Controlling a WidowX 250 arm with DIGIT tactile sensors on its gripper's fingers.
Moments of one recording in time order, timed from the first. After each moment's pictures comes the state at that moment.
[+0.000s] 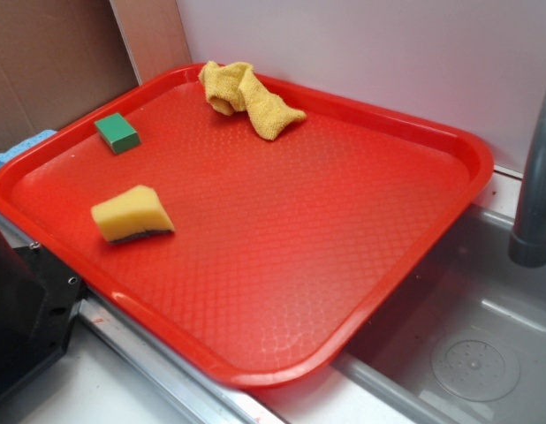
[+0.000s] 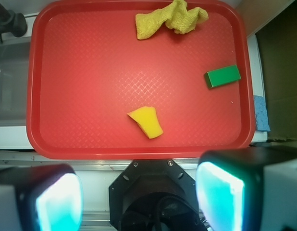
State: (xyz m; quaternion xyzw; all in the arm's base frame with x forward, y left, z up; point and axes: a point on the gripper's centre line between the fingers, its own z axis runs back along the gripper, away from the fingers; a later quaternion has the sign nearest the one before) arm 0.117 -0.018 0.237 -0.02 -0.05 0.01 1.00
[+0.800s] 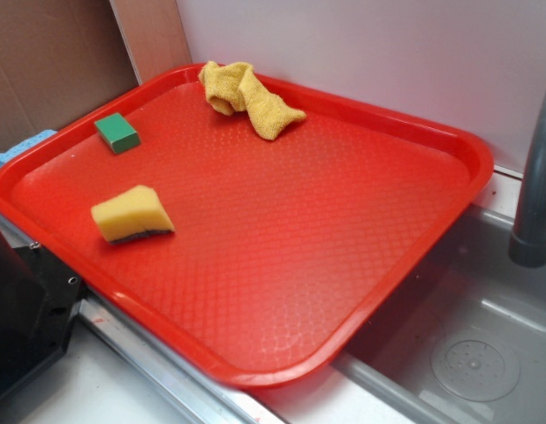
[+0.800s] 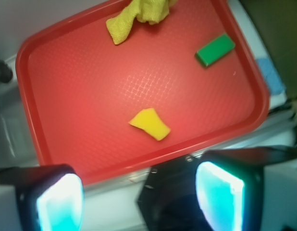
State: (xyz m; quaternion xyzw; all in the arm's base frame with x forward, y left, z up) arm 0.127 0.005 0.219 -0.08 -0.06 0.24 0.97
